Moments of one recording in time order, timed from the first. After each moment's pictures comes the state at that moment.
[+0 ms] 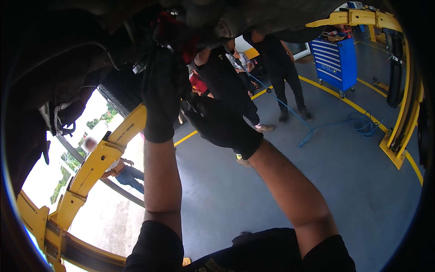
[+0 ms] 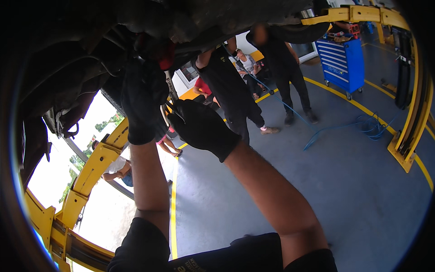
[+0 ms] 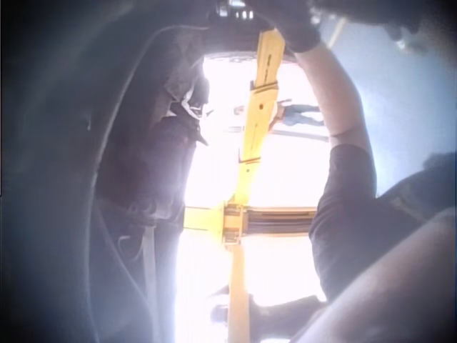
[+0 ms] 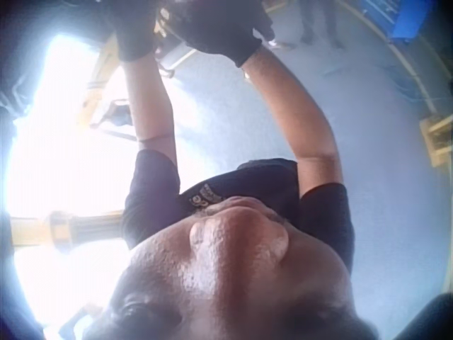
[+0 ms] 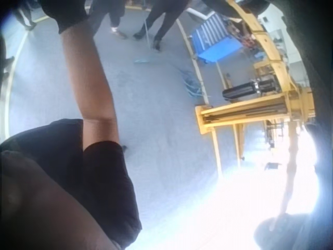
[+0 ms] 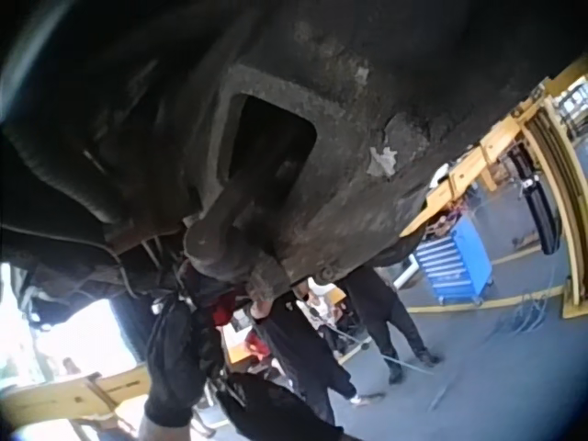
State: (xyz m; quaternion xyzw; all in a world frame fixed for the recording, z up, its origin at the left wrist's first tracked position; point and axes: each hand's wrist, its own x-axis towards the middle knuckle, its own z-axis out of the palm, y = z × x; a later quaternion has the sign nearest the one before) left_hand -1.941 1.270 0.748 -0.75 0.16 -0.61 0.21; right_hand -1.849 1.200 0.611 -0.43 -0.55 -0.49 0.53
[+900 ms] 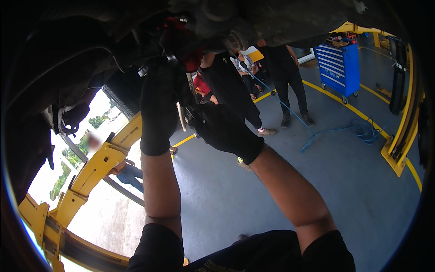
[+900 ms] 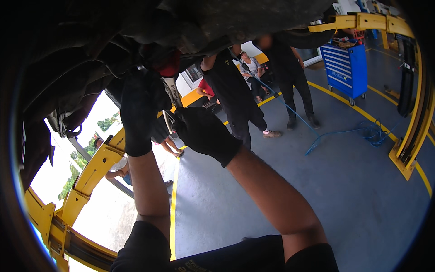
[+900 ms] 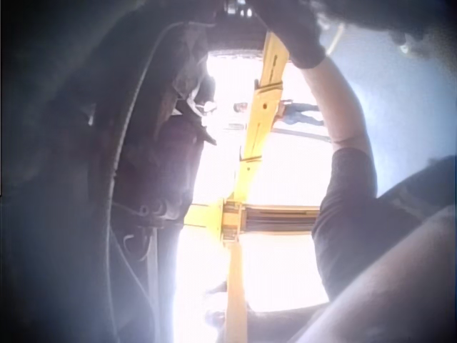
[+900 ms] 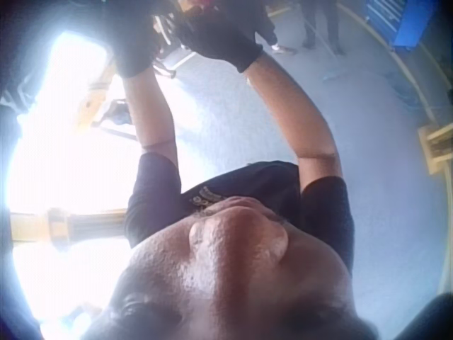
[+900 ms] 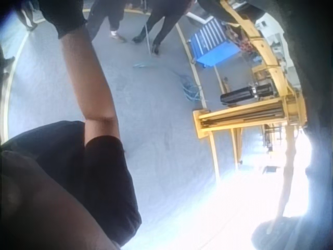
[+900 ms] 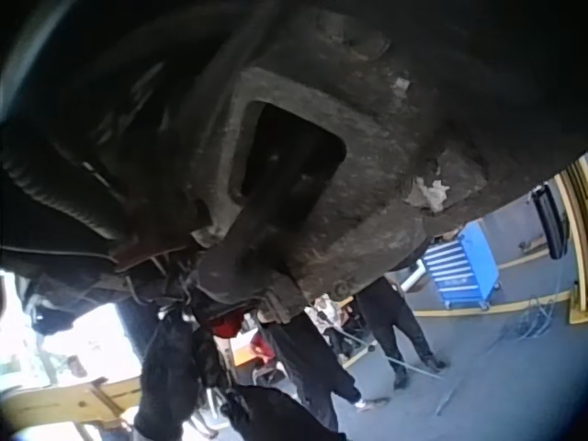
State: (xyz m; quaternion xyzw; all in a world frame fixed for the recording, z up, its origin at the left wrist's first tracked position) left_hand -1.960 1.274 0.747 -0.82 0.14 -0.54 0.06; right_hand -1.846 1.202 0.613 -0.45 -0.60 -0.37 0.54
